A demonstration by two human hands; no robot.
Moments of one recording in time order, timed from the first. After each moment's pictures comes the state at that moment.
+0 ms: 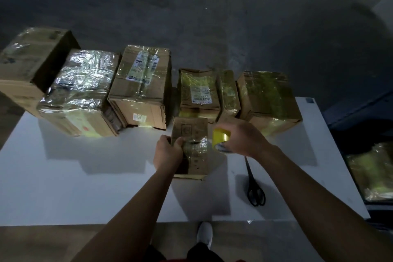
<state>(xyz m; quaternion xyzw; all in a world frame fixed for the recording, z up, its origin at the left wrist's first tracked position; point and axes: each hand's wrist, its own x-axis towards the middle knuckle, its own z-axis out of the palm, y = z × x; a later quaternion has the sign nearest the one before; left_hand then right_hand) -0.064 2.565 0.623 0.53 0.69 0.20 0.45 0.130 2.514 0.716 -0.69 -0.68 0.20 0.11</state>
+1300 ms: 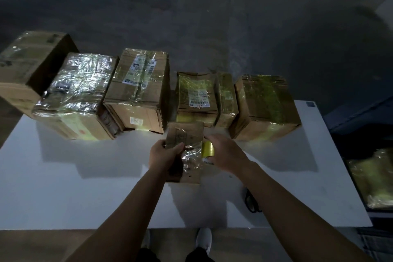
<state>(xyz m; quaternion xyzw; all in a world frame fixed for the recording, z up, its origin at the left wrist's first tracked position) -0.072 2.572 0.621 0.42 0.64 0.25 0.59 0.111 2.512 0.668 -0.71 -0.67 0.21 0.07</state>
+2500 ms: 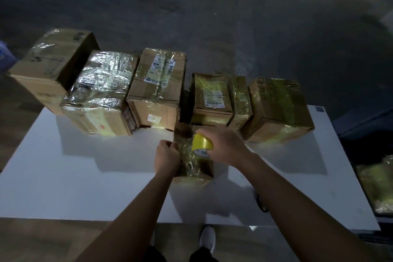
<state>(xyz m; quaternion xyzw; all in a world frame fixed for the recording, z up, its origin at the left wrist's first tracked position) -0.105 2.576 0.611 0.51 0.70 0.21 0.46 0.057 2.534 0.713 -0.66 -0.74 0.17 0.05</state>
